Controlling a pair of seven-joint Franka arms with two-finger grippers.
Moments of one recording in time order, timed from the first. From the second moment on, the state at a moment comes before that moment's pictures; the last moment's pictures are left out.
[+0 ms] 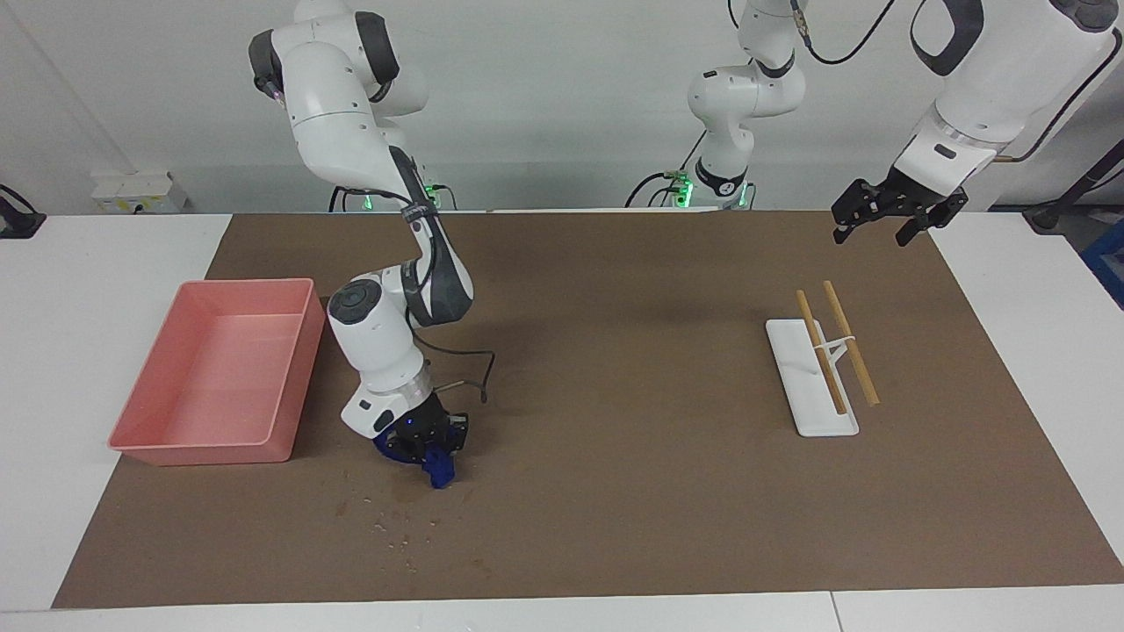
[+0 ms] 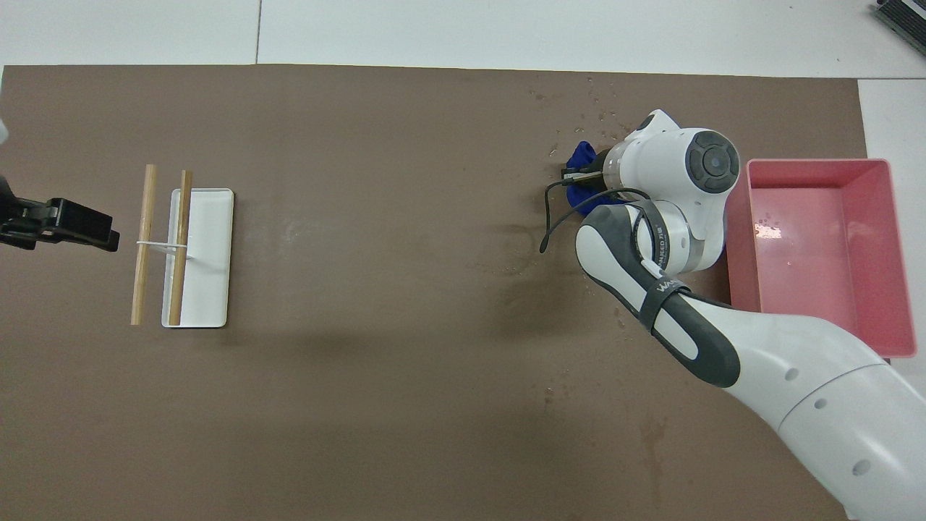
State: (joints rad) left arm 0.05 0.03 -0.08 -1.54 -0.04 1.50 0.06; right arm 0.10 0.59 0.15 -1.71 0.12 2.59 0.03
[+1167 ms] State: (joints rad) left arm 0.05 0.03 -0.08 -1.54 -0.04 1.50 0.06; right arm 0.10 0.52 0.18 -1.66 0.23 2.03 0.09
